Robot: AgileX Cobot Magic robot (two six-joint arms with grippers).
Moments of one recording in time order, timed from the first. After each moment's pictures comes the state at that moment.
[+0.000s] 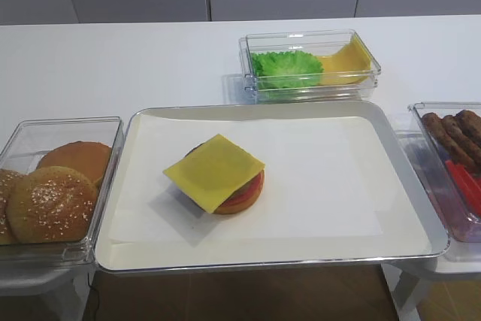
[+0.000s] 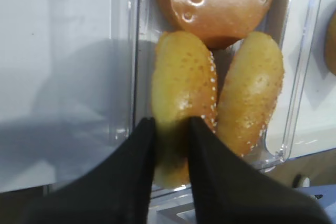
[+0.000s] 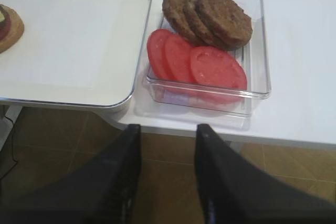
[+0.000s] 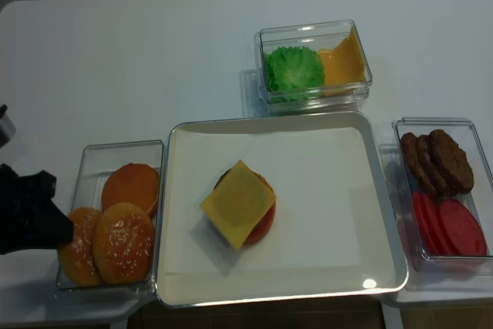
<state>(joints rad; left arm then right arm) 0.37 1.36 -0.86 -0.50 1.21 0.36 0.10 -0.02 -0.48 0.12 1.15 -0.06</state>
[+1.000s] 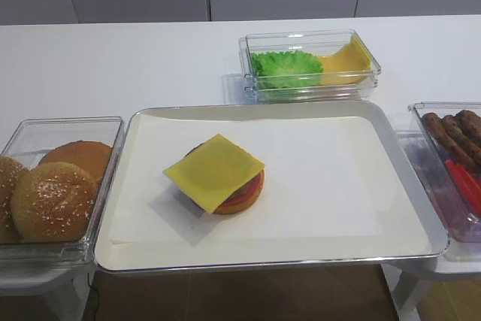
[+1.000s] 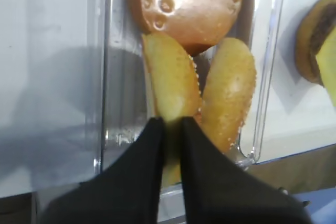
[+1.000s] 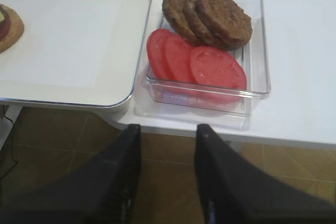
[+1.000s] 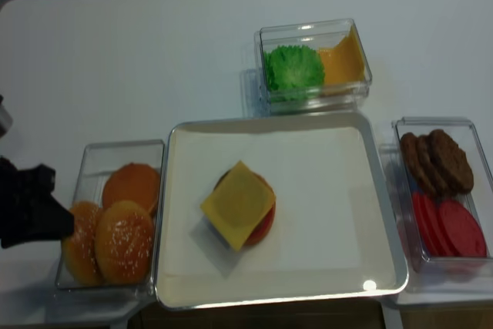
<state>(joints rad) 0.37 1.31 -0.86 -0.55 1.22 0.37 0.10 -0.02 -0.48 0.12 1.15 -0.06</state>
